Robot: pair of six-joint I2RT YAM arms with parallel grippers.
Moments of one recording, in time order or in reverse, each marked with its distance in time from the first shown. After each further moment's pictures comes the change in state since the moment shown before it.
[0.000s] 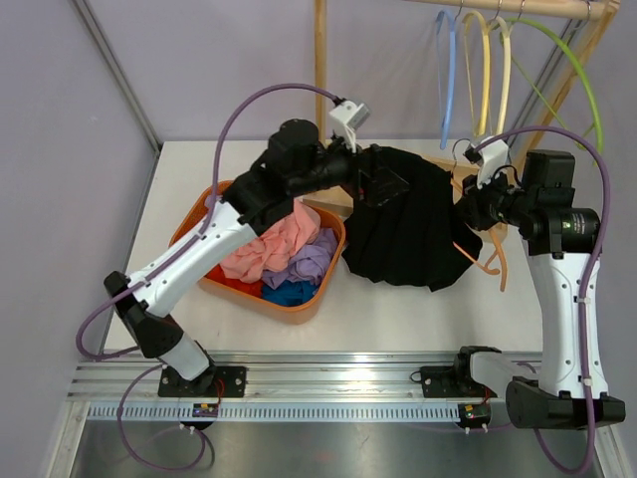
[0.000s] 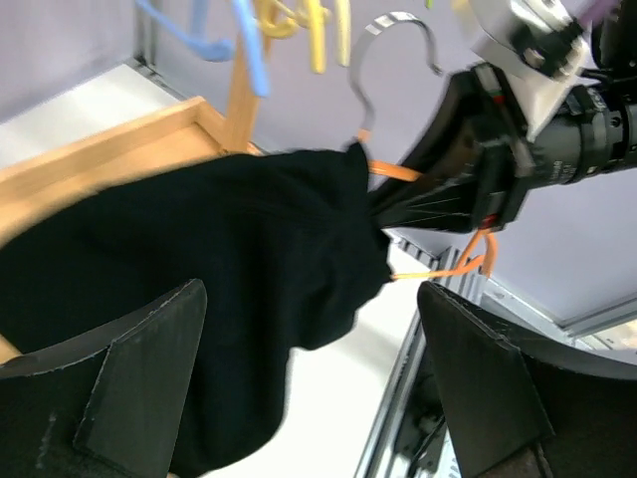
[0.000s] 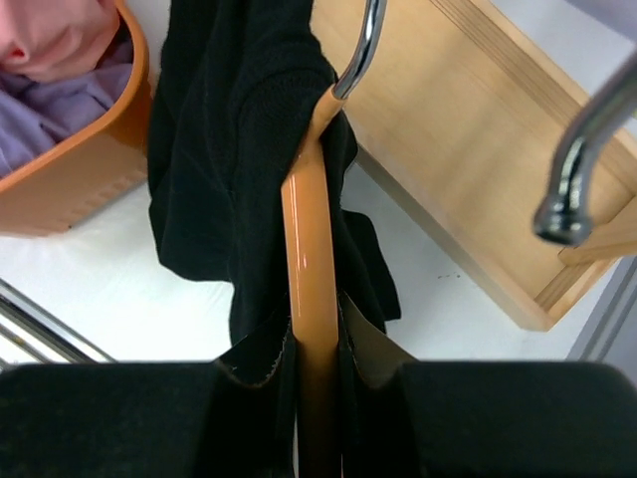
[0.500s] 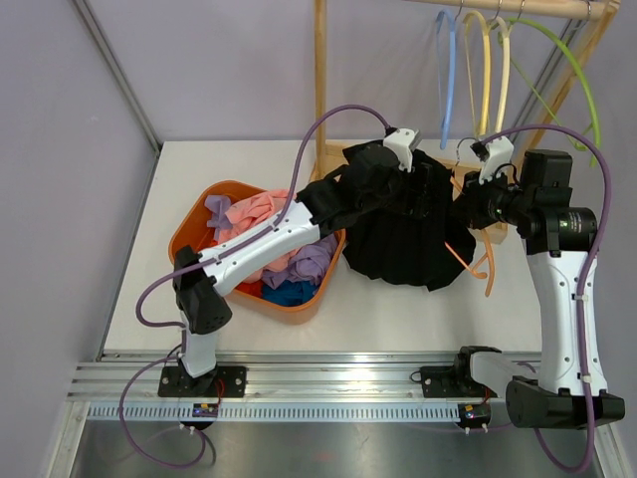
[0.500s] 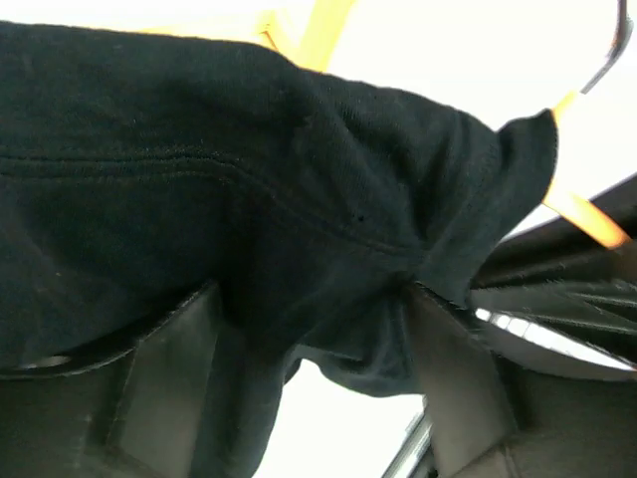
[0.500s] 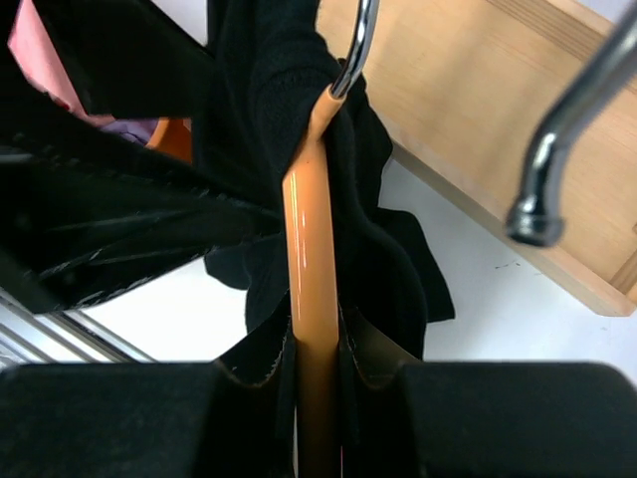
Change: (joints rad) left arm -0.178 0.328 0.198 -0.099 -0.383 -0.105; right arm -0.001 0.005 -0.022 0.038 0.002 0.221
